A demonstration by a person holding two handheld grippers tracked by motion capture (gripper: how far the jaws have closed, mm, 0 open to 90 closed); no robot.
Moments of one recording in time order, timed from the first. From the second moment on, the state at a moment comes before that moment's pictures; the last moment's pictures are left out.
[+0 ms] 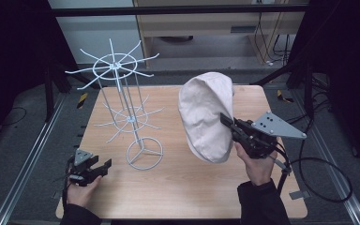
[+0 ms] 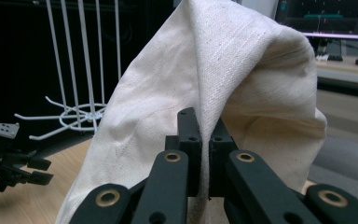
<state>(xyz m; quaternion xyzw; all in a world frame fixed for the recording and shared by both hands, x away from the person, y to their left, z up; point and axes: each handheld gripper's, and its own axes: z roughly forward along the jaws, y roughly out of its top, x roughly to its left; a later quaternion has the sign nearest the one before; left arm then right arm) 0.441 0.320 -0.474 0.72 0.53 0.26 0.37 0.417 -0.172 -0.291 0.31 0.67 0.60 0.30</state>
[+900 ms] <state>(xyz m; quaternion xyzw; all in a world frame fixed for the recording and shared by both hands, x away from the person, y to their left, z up) 0.441 0.320 -0.475 0.72 0.53 0.26 0.36 0.400 -0.150 -0.236 0.25 0.62 0.66 0.33</state>
